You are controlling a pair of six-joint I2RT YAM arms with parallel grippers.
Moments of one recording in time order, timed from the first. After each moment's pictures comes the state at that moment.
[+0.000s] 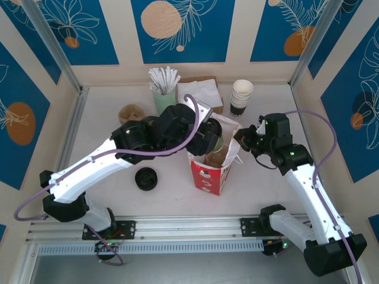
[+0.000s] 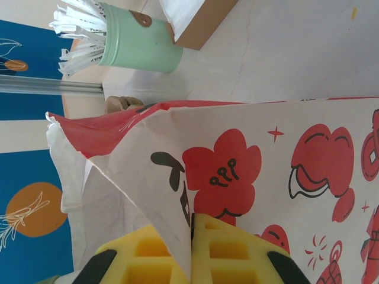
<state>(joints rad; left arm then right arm) -1.17 1.52 1.90 -1.00 -0.26 -0.36 0.25 0.92 0.98 -0.72 -0.37 1.01</state>
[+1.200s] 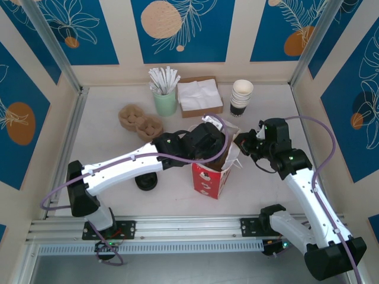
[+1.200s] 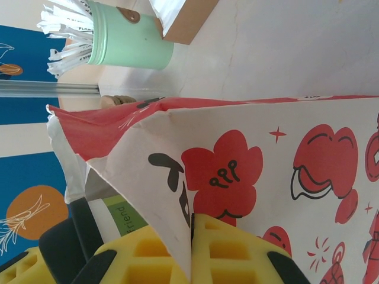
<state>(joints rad) -1.17 1.64 1.63 -0.74 -0.36 -0.42 0.25 0.88 0.90 -0.70 -0.37 1.05</state>
